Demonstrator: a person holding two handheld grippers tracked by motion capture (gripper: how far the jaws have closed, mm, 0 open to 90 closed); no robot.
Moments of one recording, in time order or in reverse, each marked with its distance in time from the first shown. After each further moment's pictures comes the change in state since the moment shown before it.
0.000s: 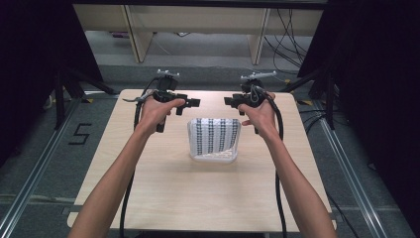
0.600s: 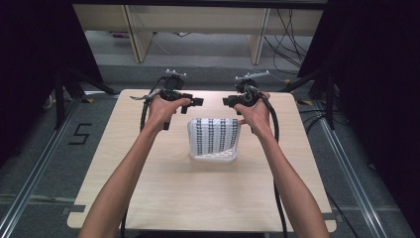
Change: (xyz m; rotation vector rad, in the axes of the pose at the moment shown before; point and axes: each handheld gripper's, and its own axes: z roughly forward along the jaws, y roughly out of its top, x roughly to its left) left arm 0.005 0.005 0.022 0.027 0.039 0.032; right arm 0.002 0.002 0.018 0.036 -0.021 0.011
